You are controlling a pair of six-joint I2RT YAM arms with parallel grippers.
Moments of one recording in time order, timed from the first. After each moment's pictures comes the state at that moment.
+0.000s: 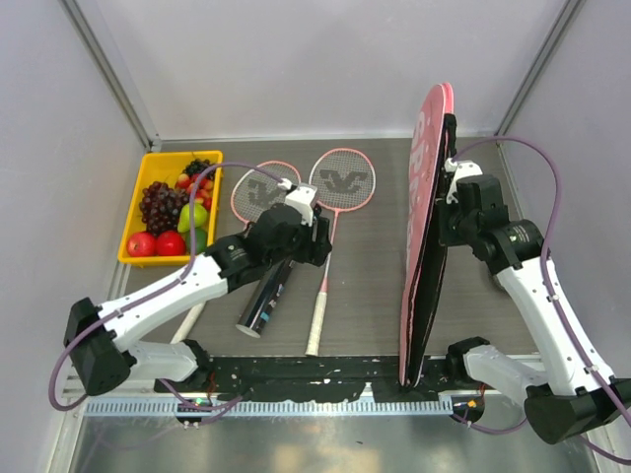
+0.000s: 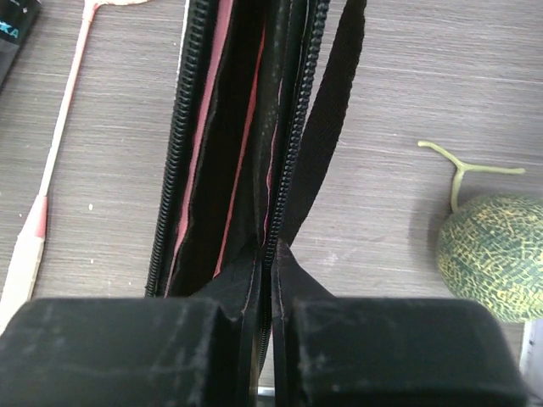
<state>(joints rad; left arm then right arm) -0.91 1.23 1.06 -0.36 -0.19 -0.40 0.28 1.00 1.17 -0.91 0.14 0.13</state>
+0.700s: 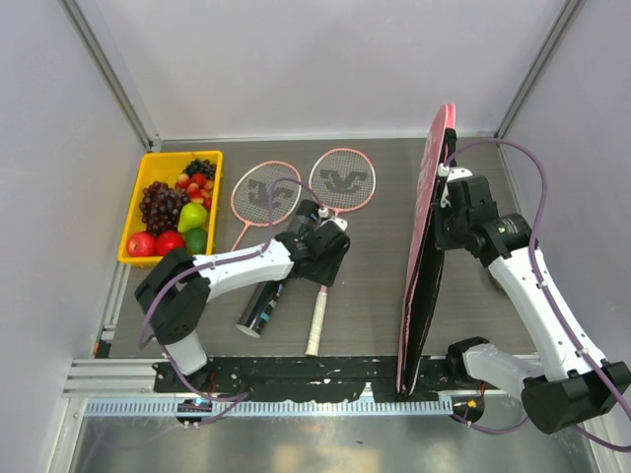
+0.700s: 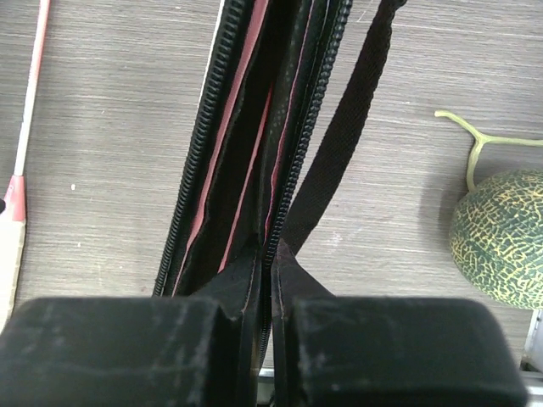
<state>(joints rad) -0.94 1.69 1.15 -0.51 -0.23 -0.45 0.28 1.07 1.17 -0.96 0.15 0.14</state>
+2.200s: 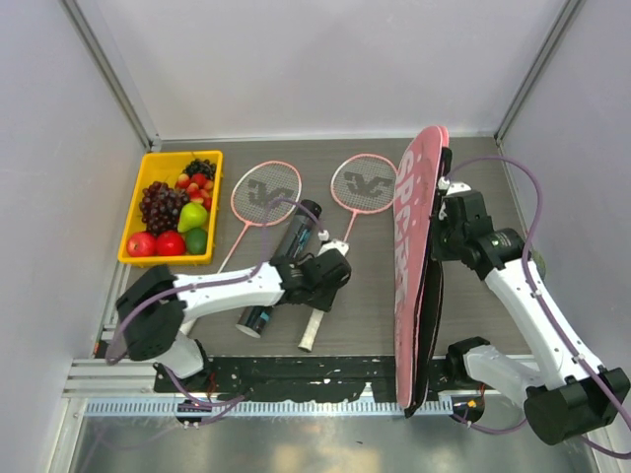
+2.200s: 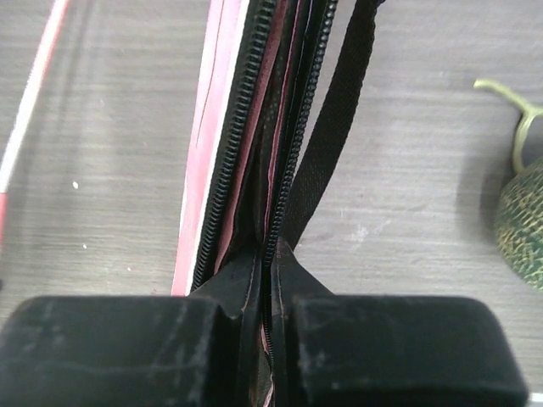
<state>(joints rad) -1.11 1.62 1.04 -0.56 -0.24 -0.61 0.28 1.00 1.03 -0.86 0.12 0.21</state>
